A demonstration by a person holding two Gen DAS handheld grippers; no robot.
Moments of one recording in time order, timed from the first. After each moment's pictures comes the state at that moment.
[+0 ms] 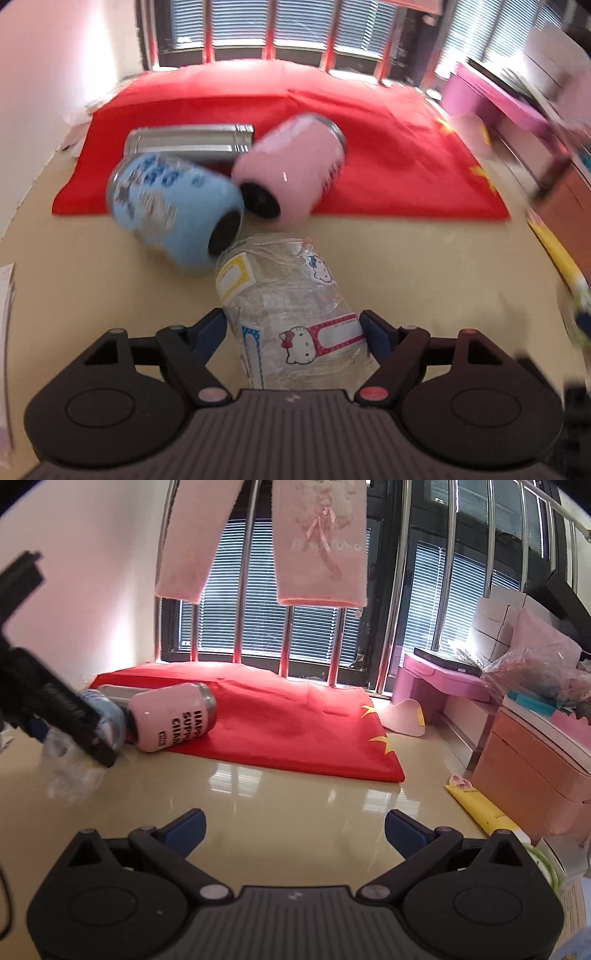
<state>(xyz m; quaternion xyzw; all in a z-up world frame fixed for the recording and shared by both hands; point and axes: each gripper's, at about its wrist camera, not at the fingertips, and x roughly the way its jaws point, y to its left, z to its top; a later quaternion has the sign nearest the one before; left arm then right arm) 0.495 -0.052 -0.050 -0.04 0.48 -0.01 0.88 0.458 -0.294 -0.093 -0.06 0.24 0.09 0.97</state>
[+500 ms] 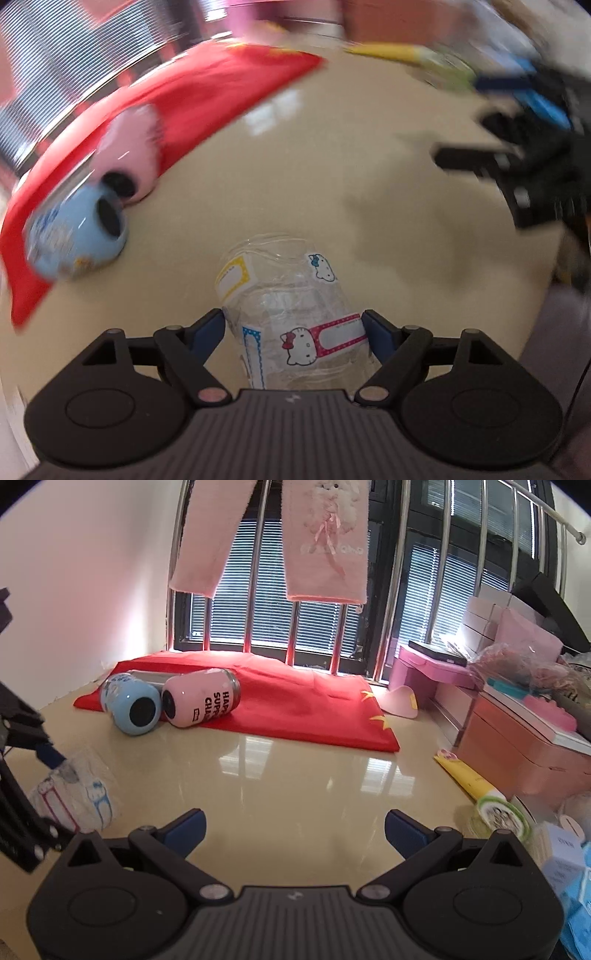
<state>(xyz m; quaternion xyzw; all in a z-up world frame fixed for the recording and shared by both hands) 0.396 -0.097 -0.073 0.26 0.45 -0.26 0.81 0.381 -0.280 -0.083 -0.06 0.25 0.07 0.96</state>
